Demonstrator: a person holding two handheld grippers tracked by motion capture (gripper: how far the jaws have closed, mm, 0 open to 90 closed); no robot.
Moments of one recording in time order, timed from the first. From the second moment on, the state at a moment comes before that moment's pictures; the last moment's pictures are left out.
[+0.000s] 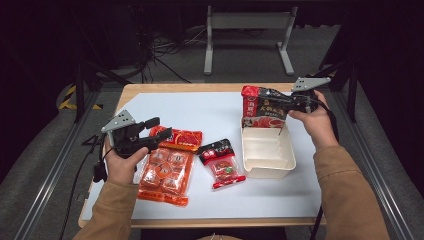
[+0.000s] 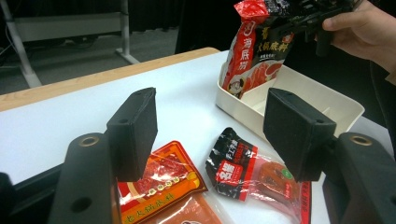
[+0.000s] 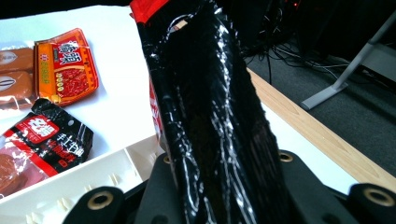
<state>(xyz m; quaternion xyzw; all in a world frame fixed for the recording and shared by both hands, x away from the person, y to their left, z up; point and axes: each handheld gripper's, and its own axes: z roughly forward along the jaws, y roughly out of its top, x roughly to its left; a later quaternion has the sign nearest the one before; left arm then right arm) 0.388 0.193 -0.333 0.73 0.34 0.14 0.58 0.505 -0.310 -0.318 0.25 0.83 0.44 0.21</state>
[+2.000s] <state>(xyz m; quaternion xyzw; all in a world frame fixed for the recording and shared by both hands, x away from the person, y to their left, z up) 0.405 0.229 -0.335 0.77 0.36 0.16 0.51 0.381 -0.341 -0.297 0.34 0.77 0.49 0.24</state>
